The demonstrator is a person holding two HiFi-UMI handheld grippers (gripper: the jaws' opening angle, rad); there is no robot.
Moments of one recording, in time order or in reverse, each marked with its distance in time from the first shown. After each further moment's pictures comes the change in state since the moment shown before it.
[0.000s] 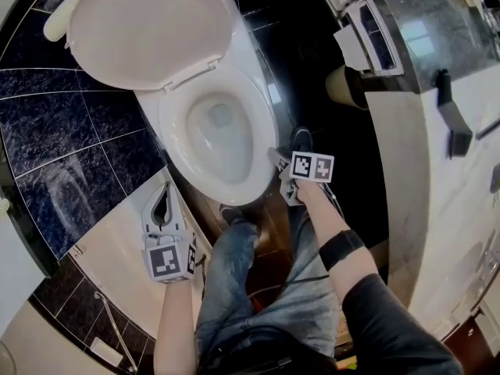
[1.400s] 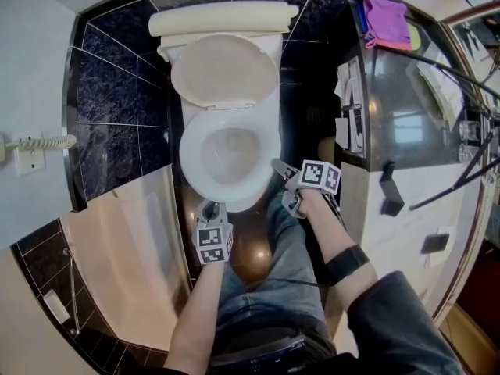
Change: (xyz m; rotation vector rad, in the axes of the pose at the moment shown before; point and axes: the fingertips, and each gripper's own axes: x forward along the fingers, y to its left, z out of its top) left arm -0.029 -0.064 0.026 -0.390 0.192 0.069; right arm -0.111 0.204 0.117 -0.039 0.178 0.068
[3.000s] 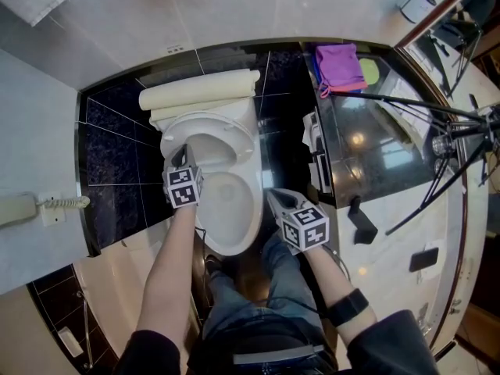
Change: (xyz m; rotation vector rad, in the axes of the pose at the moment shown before) left arm 0.125 0.066 0.304 0.183 -0.217 0.118; right arm -0.120 0.137 0.092 -0.771 -0.227 -0.073
